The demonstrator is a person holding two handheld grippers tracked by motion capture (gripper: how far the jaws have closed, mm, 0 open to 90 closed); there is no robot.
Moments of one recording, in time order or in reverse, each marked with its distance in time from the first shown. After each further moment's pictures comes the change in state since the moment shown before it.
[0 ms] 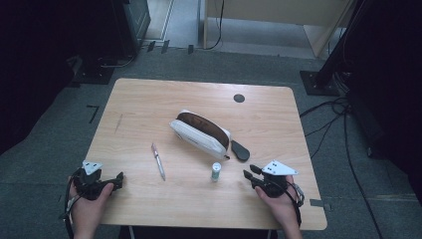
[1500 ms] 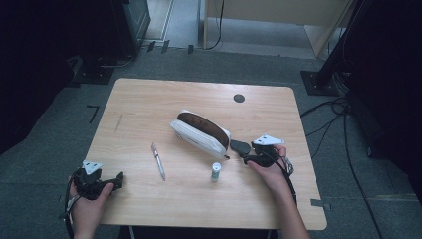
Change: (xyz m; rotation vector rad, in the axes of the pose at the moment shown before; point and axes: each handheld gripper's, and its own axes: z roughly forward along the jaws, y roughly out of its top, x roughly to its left) left arm 0.000 0.000 0.000 -0.001 -0.002 0.001; right arm -0.056 0.033 0.077 0.093 -0.076 0.007
